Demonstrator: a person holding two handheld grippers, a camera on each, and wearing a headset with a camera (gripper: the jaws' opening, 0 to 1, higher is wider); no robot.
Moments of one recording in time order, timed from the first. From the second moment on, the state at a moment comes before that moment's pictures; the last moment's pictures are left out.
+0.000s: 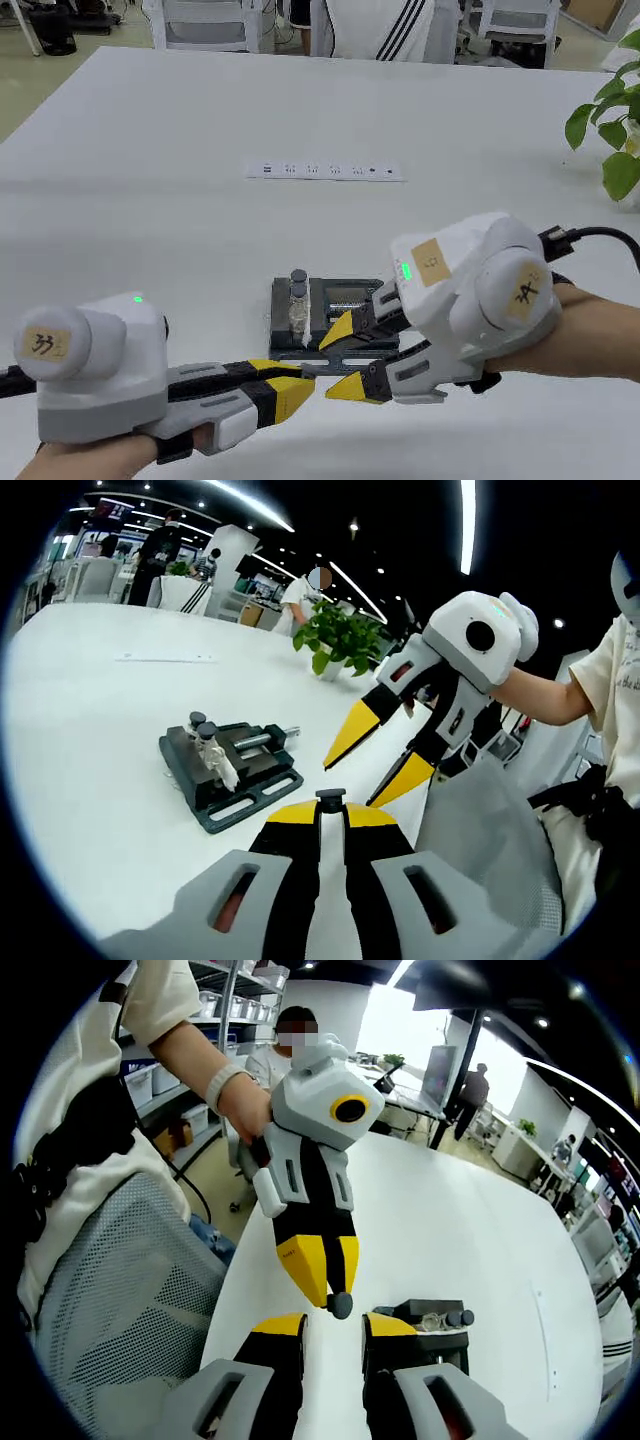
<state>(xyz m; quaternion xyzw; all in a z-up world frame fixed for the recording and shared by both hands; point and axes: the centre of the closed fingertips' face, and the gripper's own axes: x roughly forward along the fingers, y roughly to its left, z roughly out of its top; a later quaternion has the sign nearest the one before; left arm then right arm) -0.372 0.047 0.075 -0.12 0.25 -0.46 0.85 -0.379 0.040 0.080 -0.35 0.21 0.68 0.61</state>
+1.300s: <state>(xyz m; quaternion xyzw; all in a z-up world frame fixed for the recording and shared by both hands) -0.396 0.034 0.084 0.06 0.19 -0.57 0.80 -0.408 0.043 0.079 -0.27 0.28 0.73 0.55</state>
